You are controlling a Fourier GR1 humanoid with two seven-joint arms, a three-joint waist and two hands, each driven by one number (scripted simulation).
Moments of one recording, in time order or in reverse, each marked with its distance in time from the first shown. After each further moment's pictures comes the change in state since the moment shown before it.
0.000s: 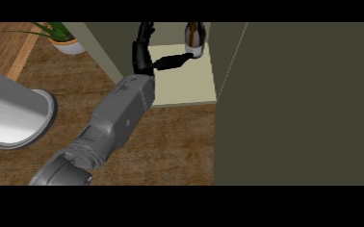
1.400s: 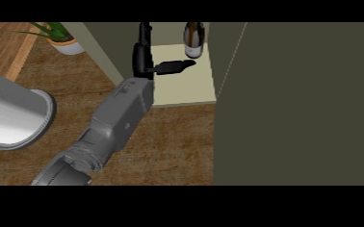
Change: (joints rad) left arm 0.032 -0.002 0.001 -0.021 -0.017 -0.147 -0.100; right arm -0.009 -0.002 0.024 -0.004 0.005 -0.021 0.020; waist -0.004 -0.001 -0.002
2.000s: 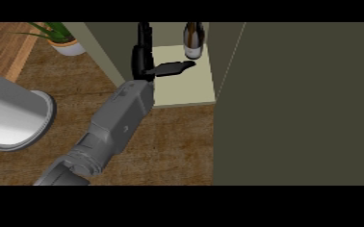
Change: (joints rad) left arm 0.045 0.001 -0.064 -0.067 0.118 -0.066 0.002; right arm -0.023 0.015 0.040 -0.003 0.003 -0.032 0.031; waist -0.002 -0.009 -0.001
